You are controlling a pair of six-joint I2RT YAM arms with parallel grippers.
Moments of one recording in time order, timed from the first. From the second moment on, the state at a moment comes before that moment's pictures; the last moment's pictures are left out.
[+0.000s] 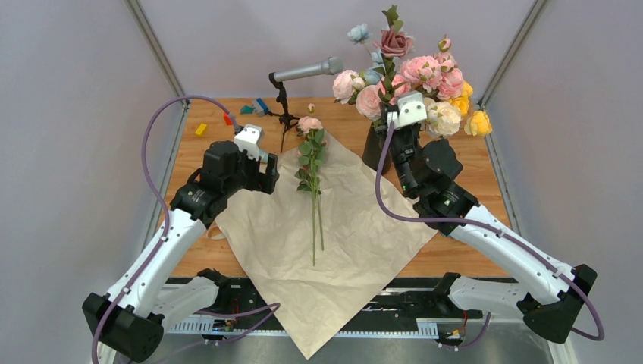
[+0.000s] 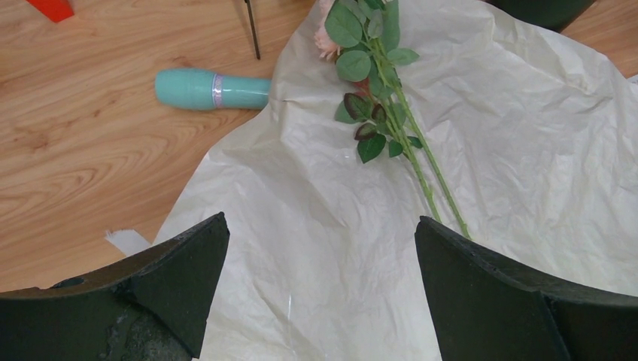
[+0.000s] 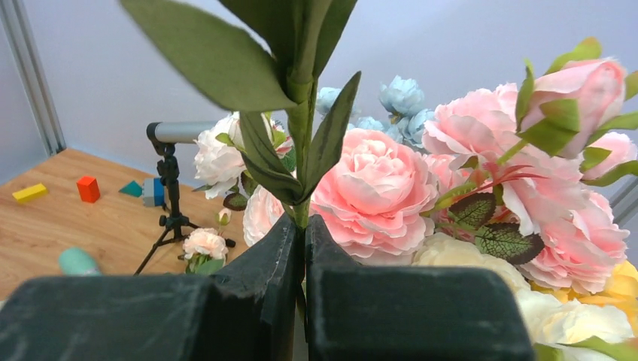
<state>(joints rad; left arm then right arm) -0.40 0.98 0.97 -0.50 0.00 -0.05 0.85 1.09 1.16 0.21 0.56 -0.35</state>
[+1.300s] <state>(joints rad) -0.40 0.98 0.96 -0.51 -0.02 -0.05 0.85 1.13 1.03 0.45 0.51 -0.52</state>
